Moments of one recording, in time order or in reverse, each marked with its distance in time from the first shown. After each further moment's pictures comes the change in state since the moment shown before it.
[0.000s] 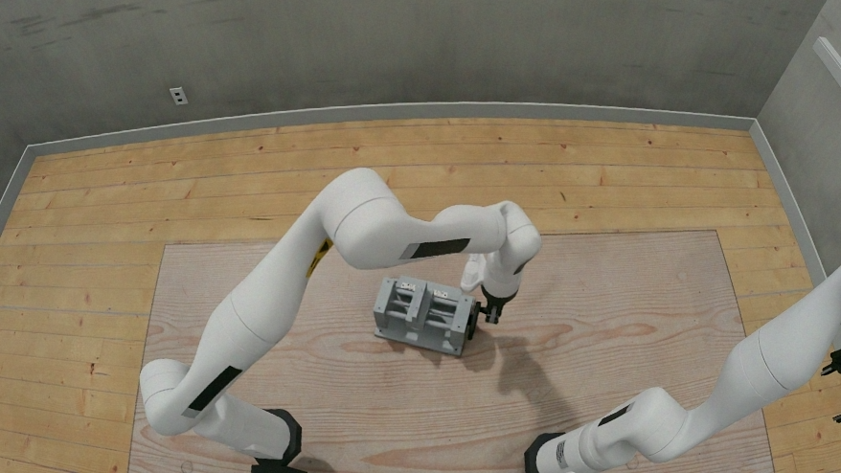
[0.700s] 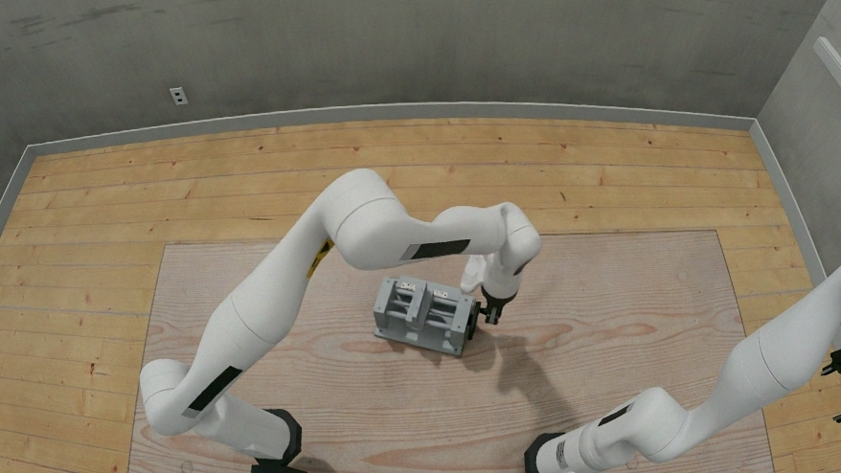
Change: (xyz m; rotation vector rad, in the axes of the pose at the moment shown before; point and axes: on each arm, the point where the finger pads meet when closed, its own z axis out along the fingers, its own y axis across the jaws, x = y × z) left arm 0.000 0.000 0.003 0.000 0.000 0.000; right arm 0.000 0.000 0.000 0.000 0.000 0.000
